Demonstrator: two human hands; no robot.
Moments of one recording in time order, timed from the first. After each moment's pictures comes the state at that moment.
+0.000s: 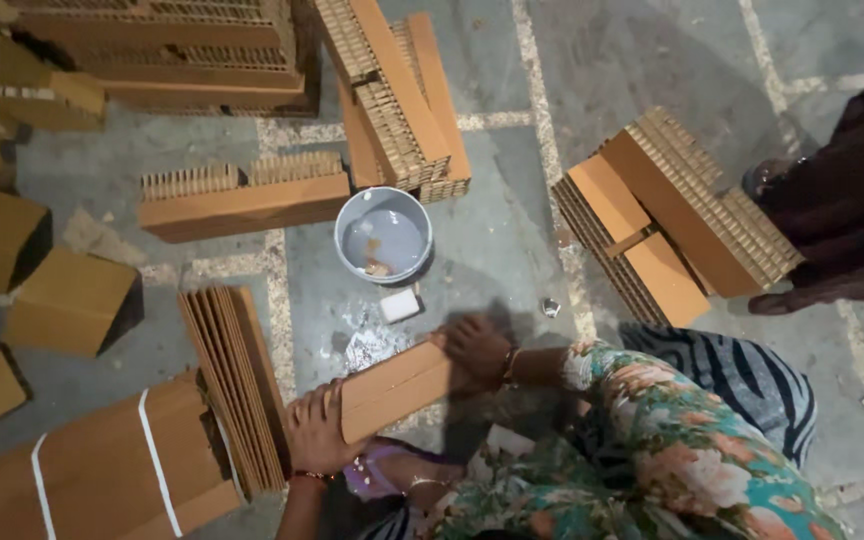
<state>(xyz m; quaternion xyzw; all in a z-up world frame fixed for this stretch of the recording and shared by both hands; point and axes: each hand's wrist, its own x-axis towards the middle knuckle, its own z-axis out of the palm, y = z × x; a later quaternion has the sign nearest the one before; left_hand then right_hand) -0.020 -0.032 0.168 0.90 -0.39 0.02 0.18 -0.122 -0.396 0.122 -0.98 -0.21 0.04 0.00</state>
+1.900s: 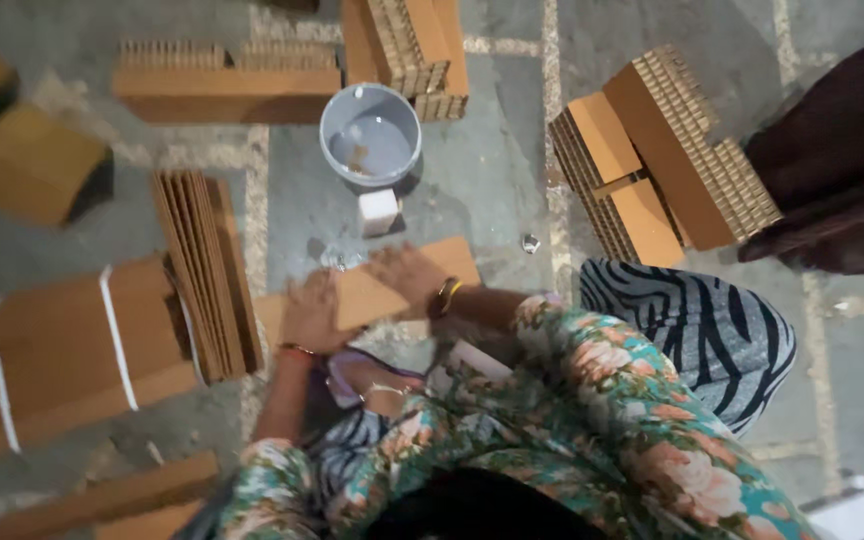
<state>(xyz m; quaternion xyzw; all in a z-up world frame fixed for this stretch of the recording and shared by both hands) -0.030 -0.070 0.144 0.90 -0.42 -0.05 0.14 -0.095 -0.336 0.149 -0.96 -0.21 0.07 0.15</state>
